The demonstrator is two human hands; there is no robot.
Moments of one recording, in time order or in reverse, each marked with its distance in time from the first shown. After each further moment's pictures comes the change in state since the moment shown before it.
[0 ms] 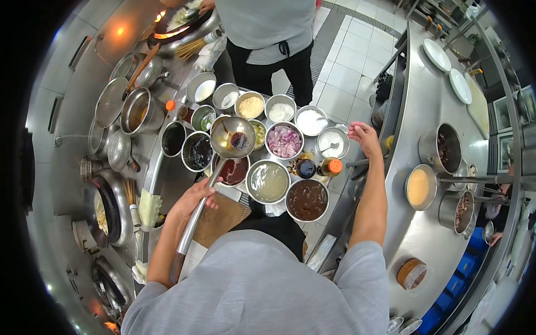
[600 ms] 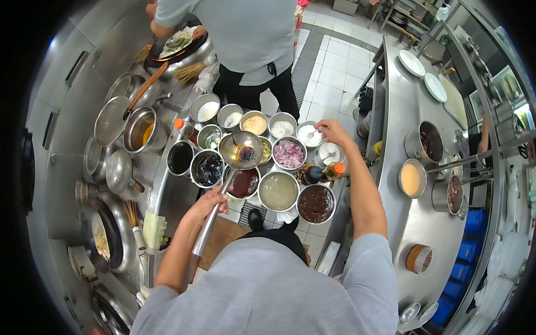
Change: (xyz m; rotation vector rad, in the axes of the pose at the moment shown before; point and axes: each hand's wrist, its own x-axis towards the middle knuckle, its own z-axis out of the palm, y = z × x) left_hand 0.009 -0.010 -0.052 0.006 -0.116 0.049; right_hand 0.015 -0.054 0.156 -1.010 -0.098 0.065
